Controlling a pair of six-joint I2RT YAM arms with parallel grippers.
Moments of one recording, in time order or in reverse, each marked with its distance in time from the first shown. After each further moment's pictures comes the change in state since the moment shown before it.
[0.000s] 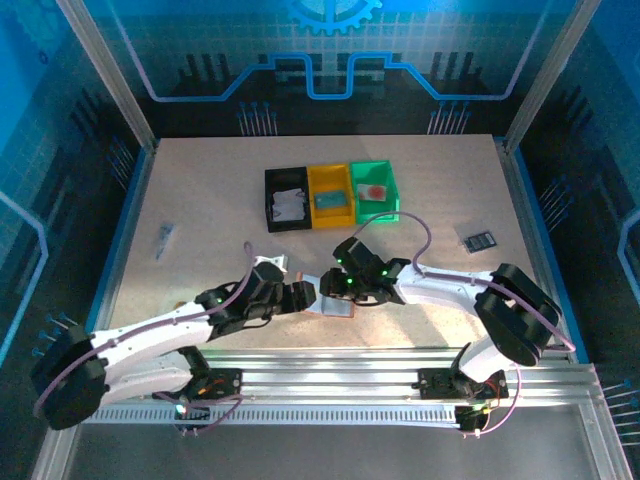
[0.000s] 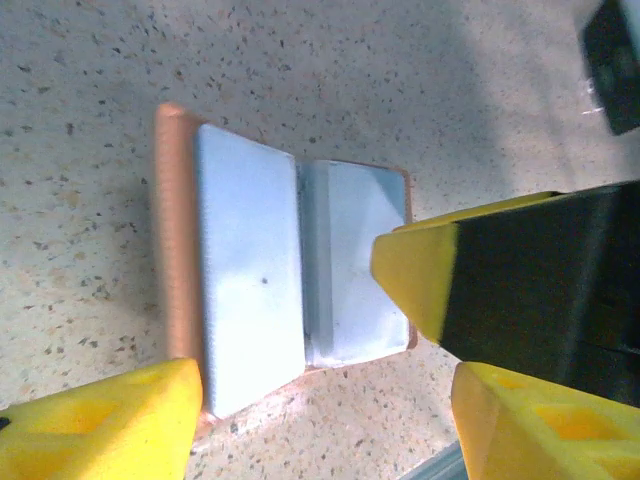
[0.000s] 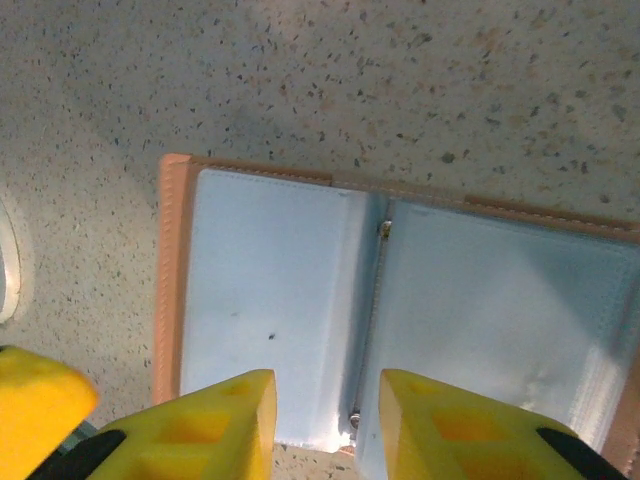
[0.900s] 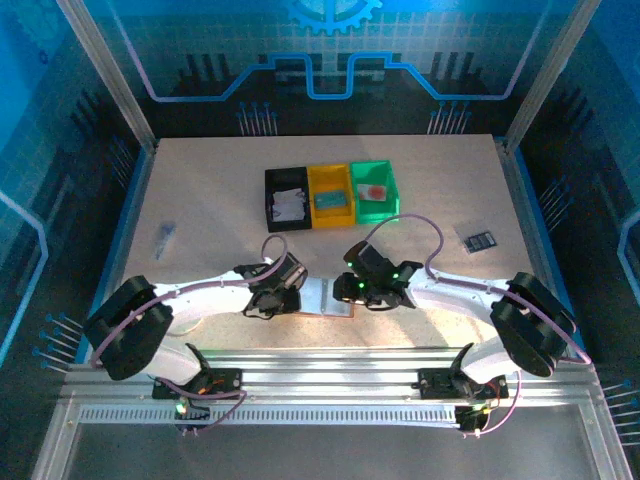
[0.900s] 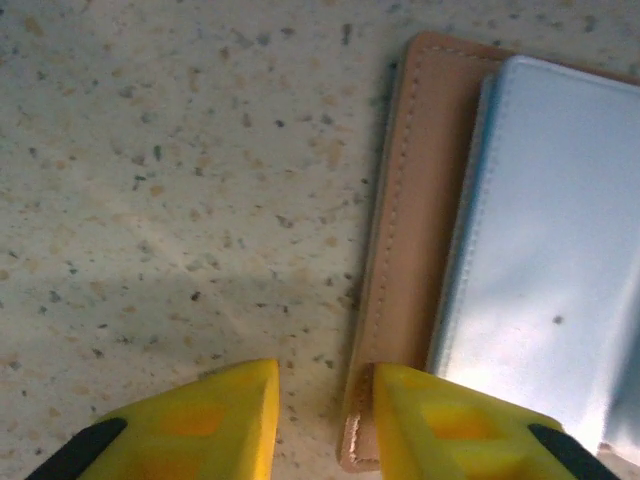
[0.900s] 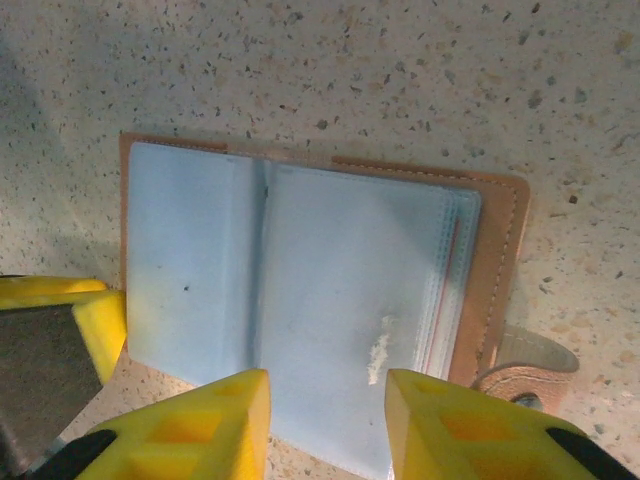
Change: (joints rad) left arm 0.064 0.435 0.203 -0.293 -0.052 0.048; right arm -0.025 -0.098 -0.064 -0.098 0.050 -0.026
